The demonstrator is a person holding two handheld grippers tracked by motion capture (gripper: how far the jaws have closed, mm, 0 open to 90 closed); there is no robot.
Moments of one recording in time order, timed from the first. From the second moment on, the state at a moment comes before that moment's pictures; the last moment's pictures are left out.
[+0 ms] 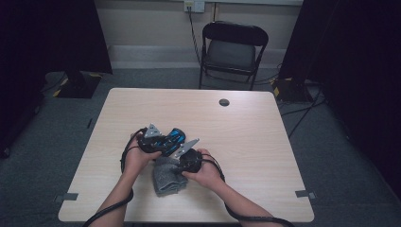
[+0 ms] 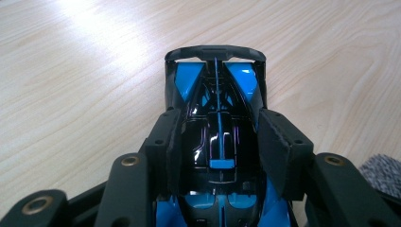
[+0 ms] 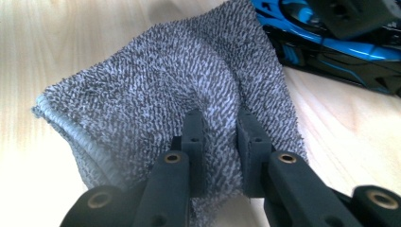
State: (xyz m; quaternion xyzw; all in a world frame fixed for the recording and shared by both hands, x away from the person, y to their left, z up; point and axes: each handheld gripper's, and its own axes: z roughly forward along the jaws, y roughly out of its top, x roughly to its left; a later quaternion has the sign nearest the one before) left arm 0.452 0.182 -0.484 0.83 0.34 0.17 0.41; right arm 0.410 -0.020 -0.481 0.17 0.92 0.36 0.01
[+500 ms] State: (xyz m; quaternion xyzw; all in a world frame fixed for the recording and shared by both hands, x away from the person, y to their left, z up) left arm 0.452 0.182 -0.484 0.83 0.34 0.17 0.41; right arm 0.421 -0.034 -0.481 0.19 0.91 0.36 0.02
